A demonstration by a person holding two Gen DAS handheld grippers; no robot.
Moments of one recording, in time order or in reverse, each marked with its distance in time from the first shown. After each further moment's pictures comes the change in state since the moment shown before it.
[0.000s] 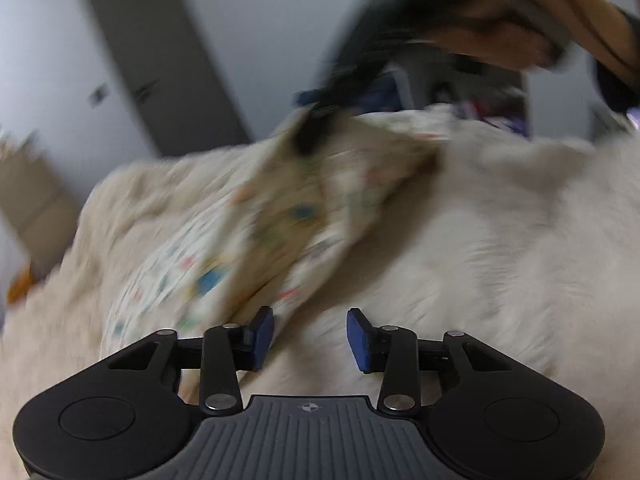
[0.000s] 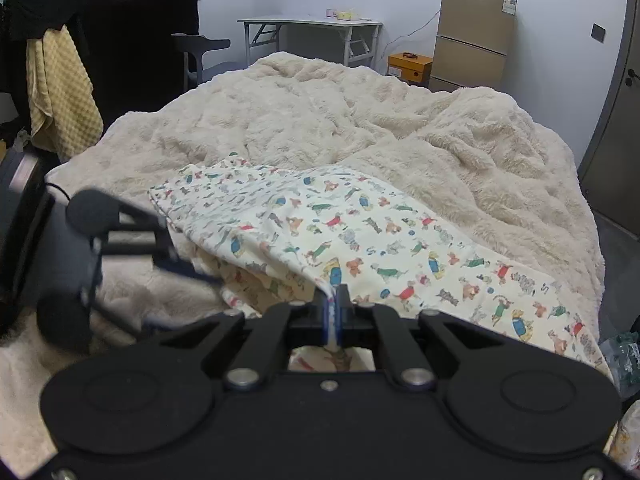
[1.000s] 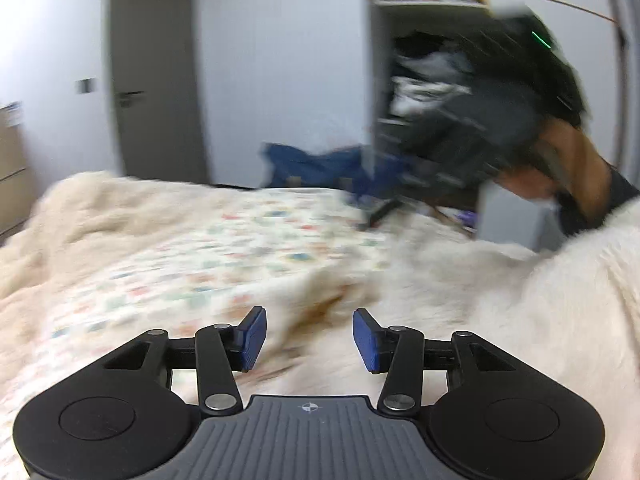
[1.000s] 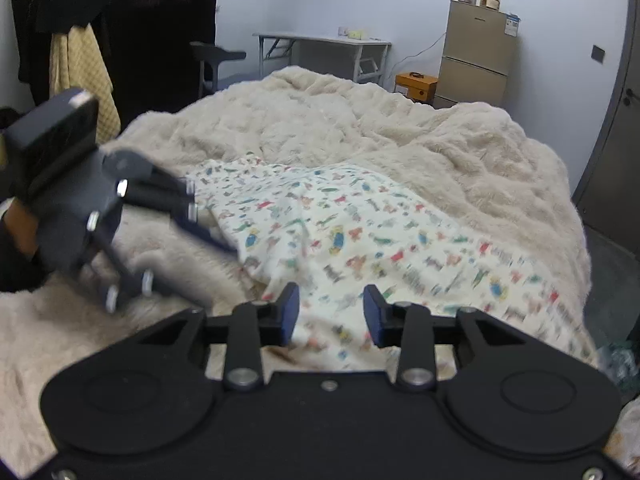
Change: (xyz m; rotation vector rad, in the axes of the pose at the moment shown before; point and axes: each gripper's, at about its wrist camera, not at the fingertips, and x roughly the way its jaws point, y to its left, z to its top) left arm -0.041 0.057 -0.026 -0.344 -0.131 -0.108; right arm -0.055 0.004 -0.060 -0.018 -0.074 0.029
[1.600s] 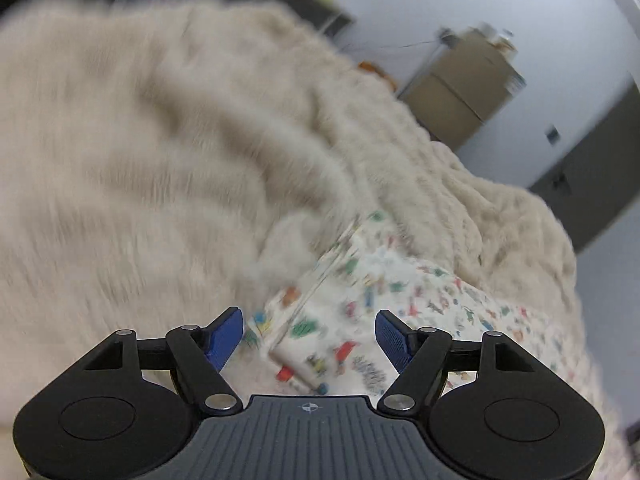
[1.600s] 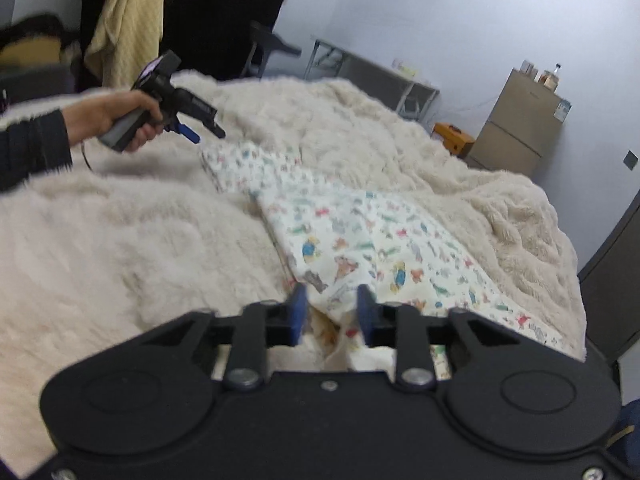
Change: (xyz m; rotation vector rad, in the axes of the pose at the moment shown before) left arm -0.094 0.286 -0.237 -1.253 -0.055 0.589; right arm 0.058 0.075 -0.005 -0.350 0.001 -0.067
